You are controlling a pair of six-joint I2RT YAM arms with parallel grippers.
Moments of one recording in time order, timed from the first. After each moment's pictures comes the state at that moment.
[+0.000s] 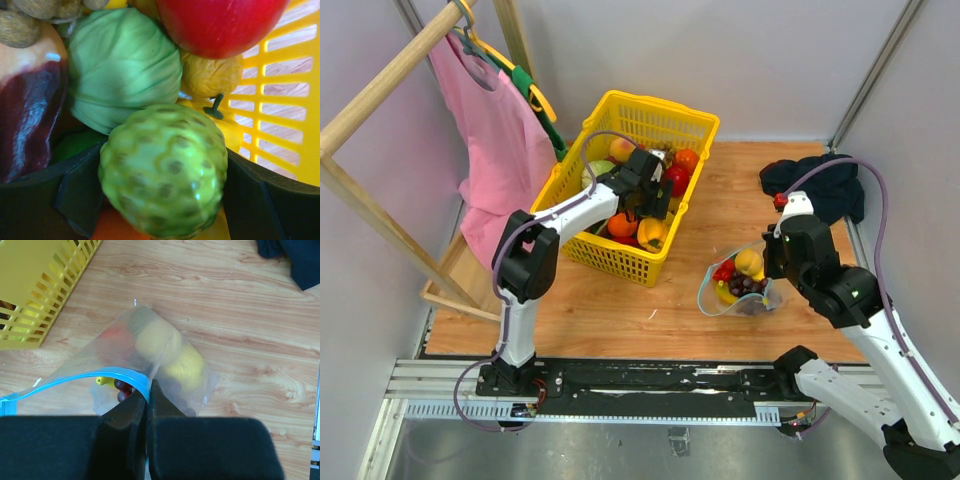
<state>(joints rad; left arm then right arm) -0.61 2.02 1.64 -0.44 -0.10 -0.26 0.54 0.78 1.05 -0.92 0.34 0.23</state>
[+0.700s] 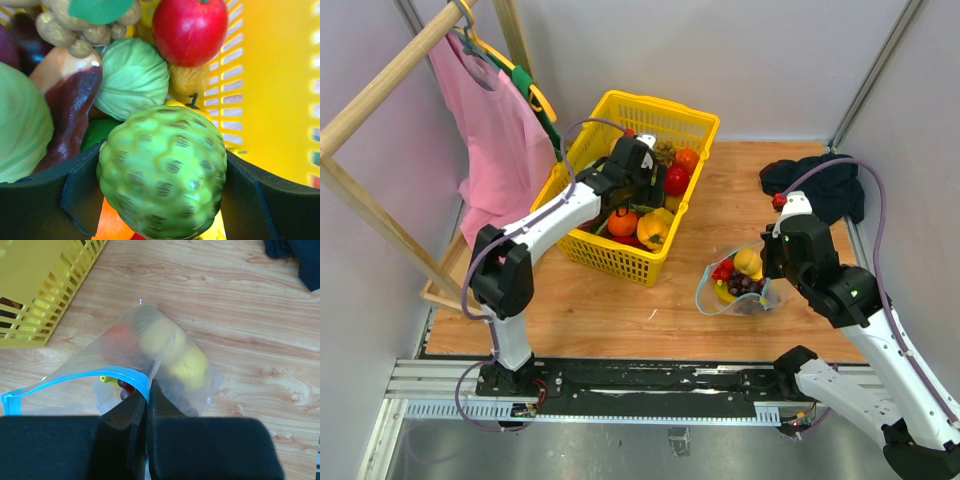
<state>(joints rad) -0.61 1.88 1.60 -0.44 -0.11 -0.26 0.54 0.78 1.04 -0.91 0.32 0.24</state>
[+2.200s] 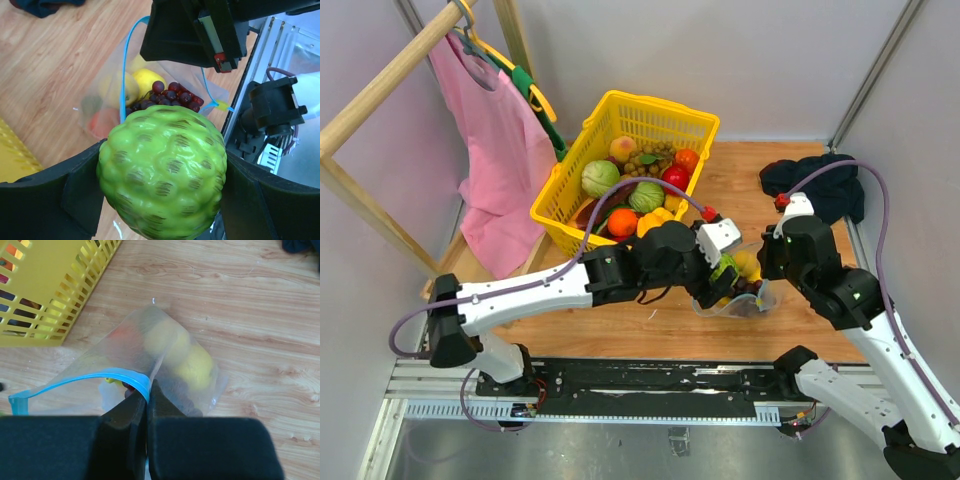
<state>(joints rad) -1.23 1.46 1.37 -0.29 -0.07 -0.11 0.54 0.77 1.04 -0.91 0.28 0.29</state>
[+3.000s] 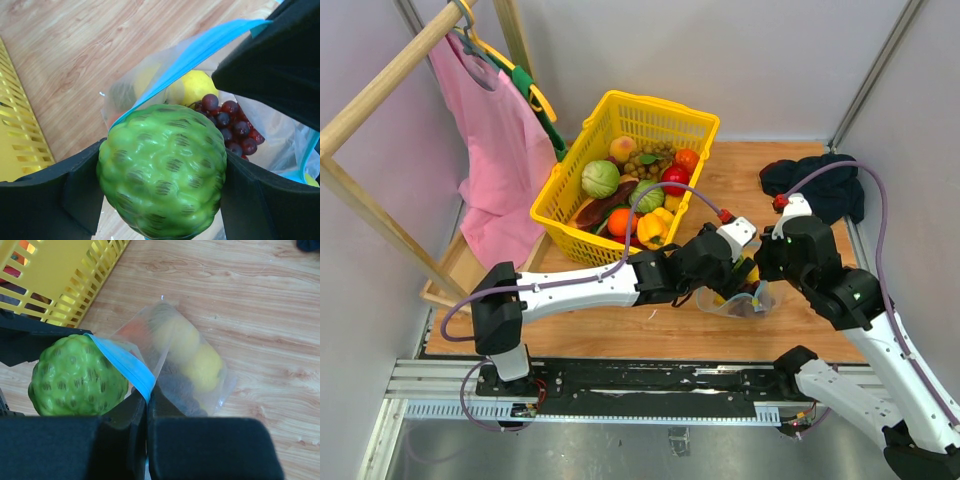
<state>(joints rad) -1.24 1.72 1.42 -0.20 -0.33 -0.20 0.54 0.76 1.04 -0.91 0.24 0.29</state>
